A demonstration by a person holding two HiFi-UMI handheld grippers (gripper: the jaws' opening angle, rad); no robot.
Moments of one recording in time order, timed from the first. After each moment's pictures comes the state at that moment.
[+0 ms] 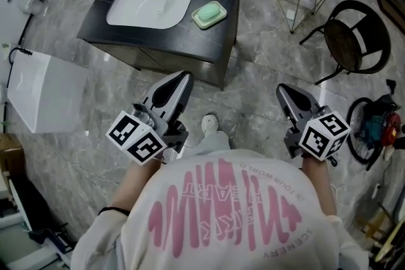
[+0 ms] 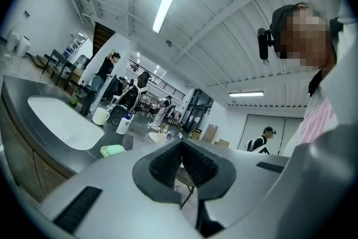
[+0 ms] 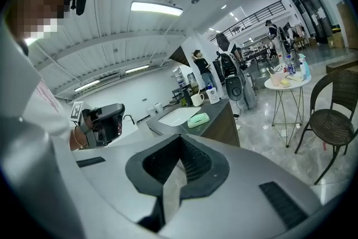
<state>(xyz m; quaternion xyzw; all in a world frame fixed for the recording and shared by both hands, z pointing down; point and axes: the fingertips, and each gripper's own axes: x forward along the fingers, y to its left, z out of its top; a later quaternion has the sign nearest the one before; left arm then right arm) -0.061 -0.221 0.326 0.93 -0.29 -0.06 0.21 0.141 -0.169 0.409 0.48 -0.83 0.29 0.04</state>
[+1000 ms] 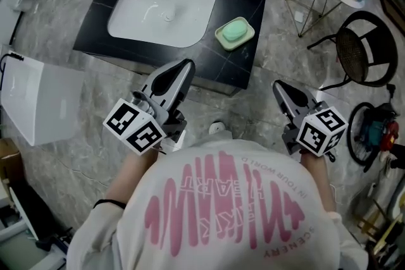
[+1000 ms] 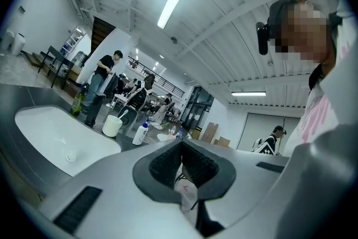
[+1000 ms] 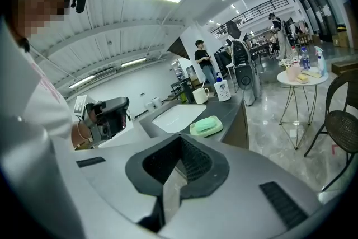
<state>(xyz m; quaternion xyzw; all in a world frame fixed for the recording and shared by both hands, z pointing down) -0.129 -0.380 0.346 0.93 -0.28 -0.04 0.22 0.059 -0.311 0.429 0.48 -0.81 0.31 0.08</state>
